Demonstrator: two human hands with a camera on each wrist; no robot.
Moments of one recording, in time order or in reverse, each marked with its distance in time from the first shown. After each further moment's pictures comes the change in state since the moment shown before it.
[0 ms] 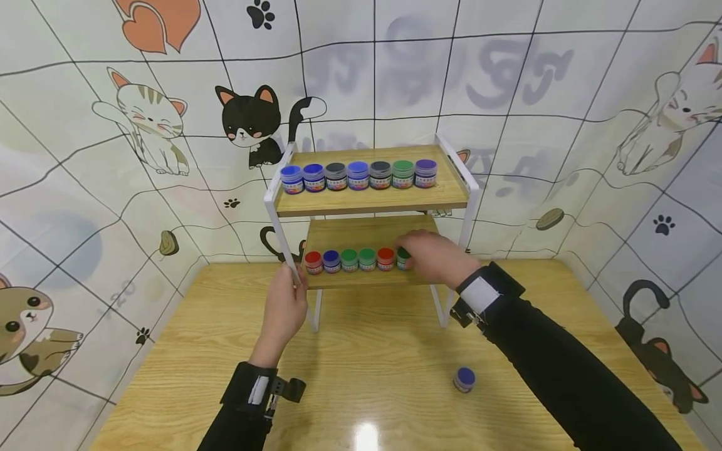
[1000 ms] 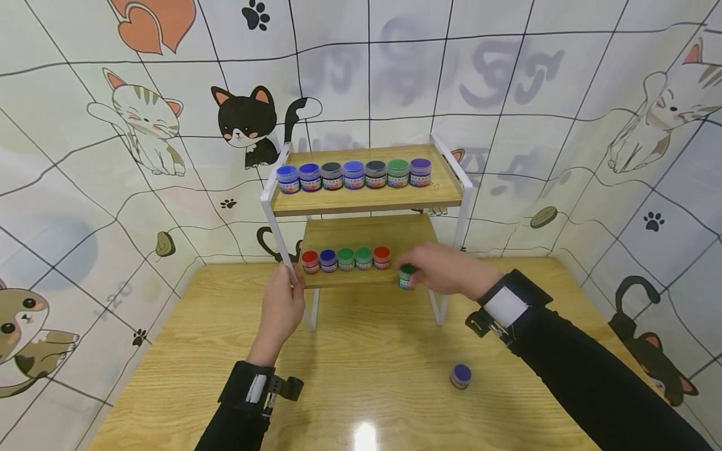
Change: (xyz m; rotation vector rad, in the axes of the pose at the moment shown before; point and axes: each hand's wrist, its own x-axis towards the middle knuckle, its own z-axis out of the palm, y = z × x) left_hand 0.001 0.003 -0.002 0.009 -0.036 -0.062; right_hand -0.027 0.003 -0.005 0.155 -0.126 -0.117
